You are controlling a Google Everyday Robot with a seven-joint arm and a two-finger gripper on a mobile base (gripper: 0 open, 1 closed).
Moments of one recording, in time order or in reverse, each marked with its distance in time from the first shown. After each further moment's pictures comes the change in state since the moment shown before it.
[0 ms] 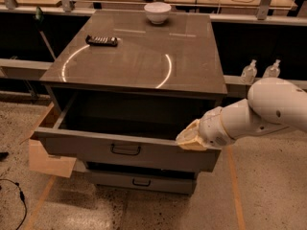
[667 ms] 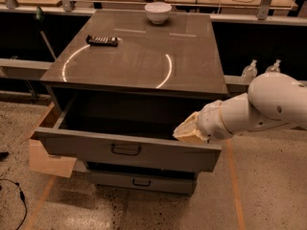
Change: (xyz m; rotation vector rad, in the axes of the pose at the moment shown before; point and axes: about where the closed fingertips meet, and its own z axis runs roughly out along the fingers) arm -0.019 -0.013 -0.006 0.050 -0.028 -0.018
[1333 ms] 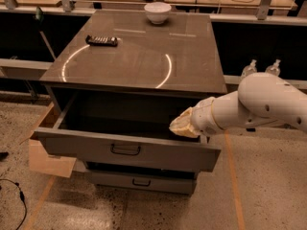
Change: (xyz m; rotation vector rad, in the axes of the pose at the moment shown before) arm -0.002 -0.024 0.017 0.056 0.002 -0.024
